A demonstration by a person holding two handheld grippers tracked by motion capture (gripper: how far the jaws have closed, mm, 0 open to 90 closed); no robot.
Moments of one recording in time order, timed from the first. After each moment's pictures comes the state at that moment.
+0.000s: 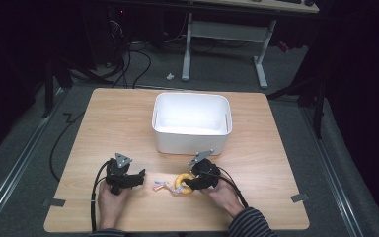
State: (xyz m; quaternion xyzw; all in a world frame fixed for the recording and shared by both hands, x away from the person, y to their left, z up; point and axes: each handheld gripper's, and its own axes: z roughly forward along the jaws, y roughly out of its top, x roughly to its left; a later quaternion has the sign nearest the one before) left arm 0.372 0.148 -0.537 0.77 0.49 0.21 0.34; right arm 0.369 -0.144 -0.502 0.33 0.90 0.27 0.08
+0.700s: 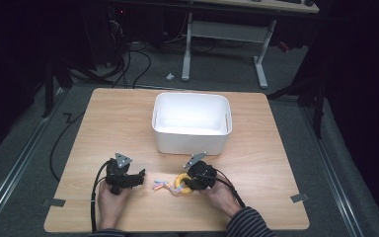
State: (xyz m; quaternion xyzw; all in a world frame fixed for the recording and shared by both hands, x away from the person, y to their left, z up) left arm 0.372 0.148 -0.537 0.77 0.49 0.21 0.34; right arm 0.367 -0.133 -0.507 0.32 0.91 0.24 0.11
